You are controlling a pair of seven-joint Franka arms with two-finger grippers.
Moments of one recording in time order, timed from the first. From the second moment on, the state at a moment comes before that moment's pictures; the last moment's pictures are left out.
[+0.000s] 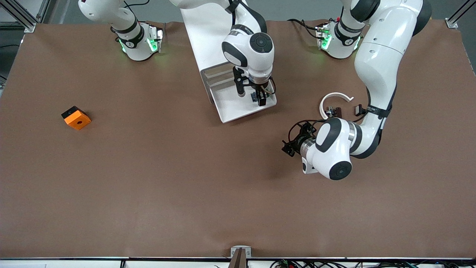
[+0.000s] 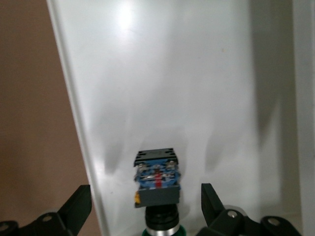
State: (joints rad) left arm -0.21 0.80 -0.20 -1.36 -0.29 1.66 -1.16; right arm 1.09 0.62 -0.09 -1.54 0.12 2.18 2.32
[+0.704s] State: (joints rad) left arm -0.28 0.71 -0.20 -1.35 -0.10 1.82 -1.11; right arm 0.86 0.59 -0.10 -1.36 0.12 1.84 1.59
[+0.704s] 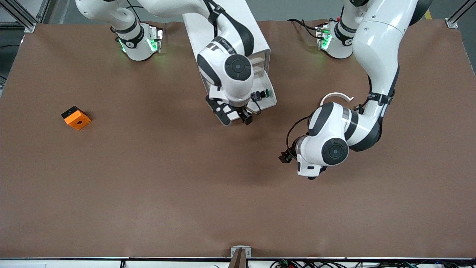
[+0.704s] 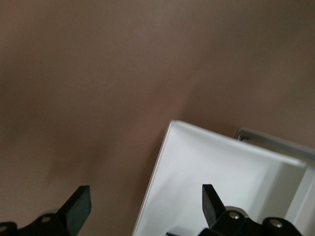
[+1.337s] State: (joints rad) left arm -0.33 0.70 -0.31 -1.37 0.08 1.90 -1.08; right arm 0.52 0.42 -0.11 -1.35 0.12 1.60 0.80
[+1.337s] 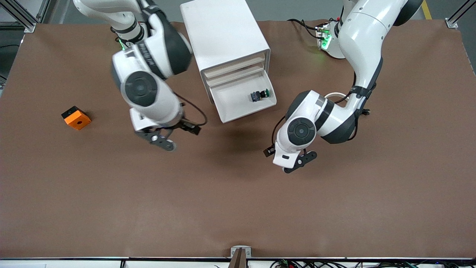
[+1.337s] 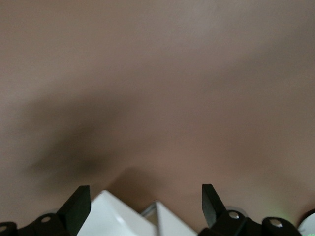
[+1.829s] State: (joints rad) left arm -0.42 0.66 -0.36 -1.57 0.08 2.17 -1.07; right arm 0.16 0.33 -0.12 -1.33 0.08 1.47 0.18
